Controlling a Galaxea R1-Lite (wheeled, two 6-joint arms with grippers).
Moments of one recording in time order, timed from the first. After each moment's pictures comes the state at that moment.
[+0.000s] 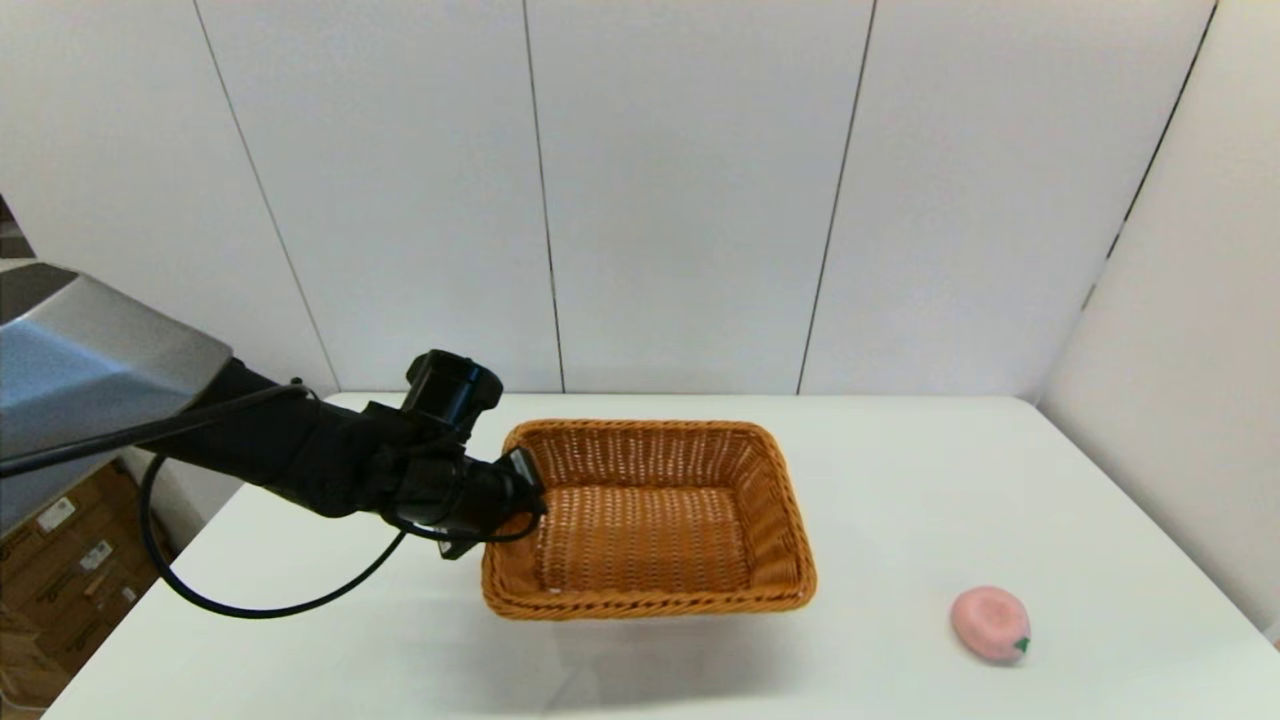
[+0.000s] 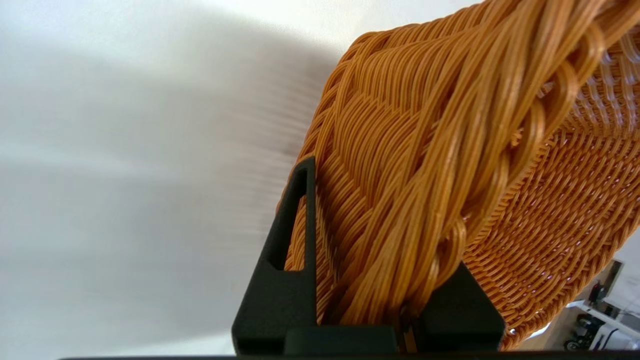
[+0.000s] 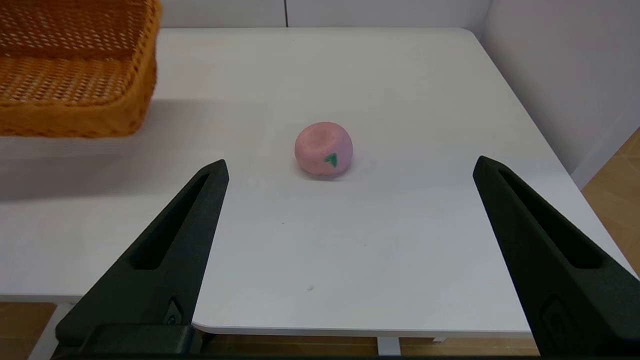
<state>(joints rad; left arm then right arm) -0.42 2.05 -1.02 -0.10 -0.17 -0.90 0.00 0.00 -0.08 0.21 -0.02 0.01</state>
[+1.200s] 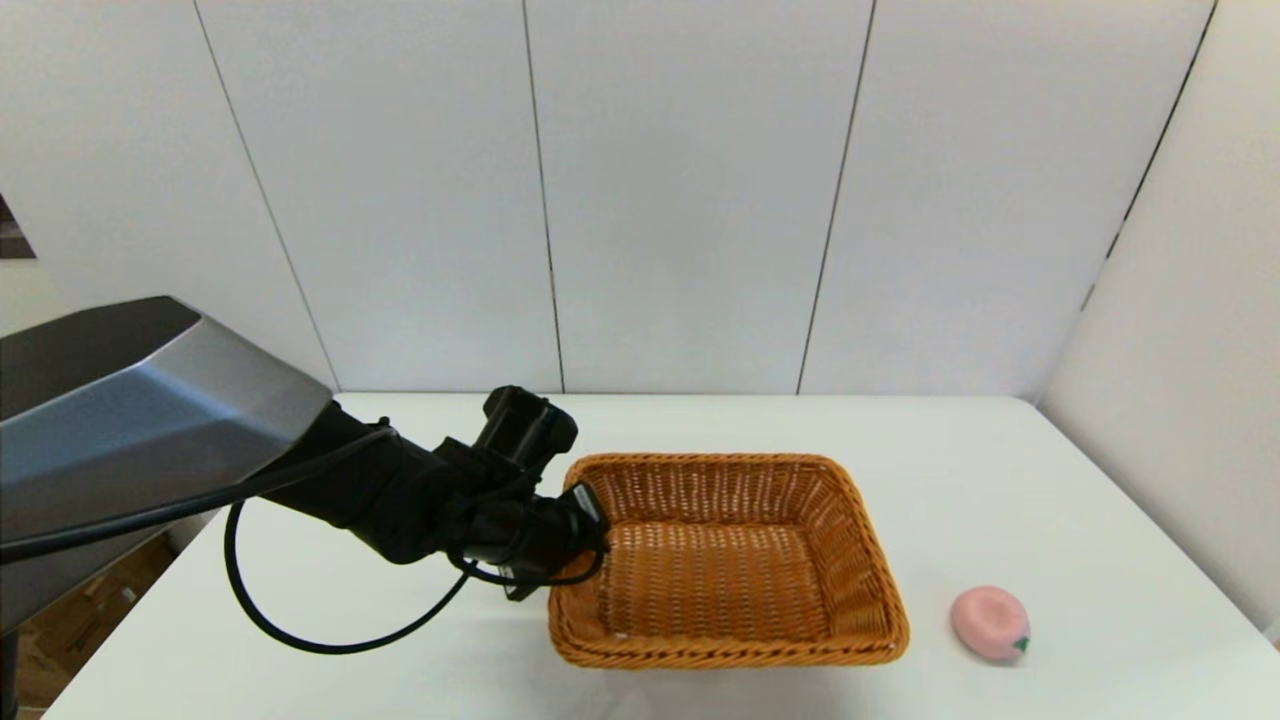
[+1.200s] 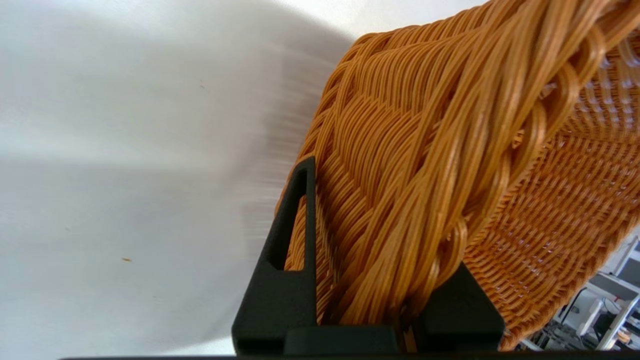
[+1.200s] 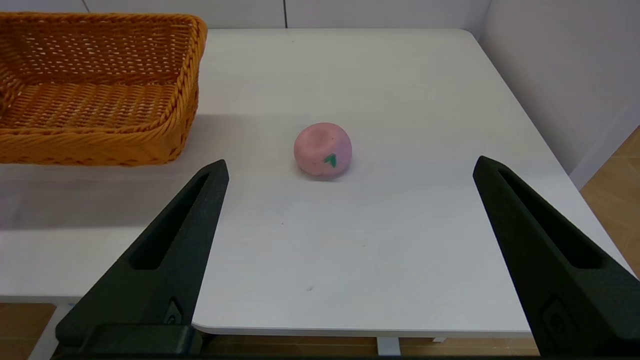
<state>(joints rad) -0.56 2.10 -1.02 -0.15 -0.17 -1.05 0.00 0.00 -0.08 0.21 -0.02 0.01</state>
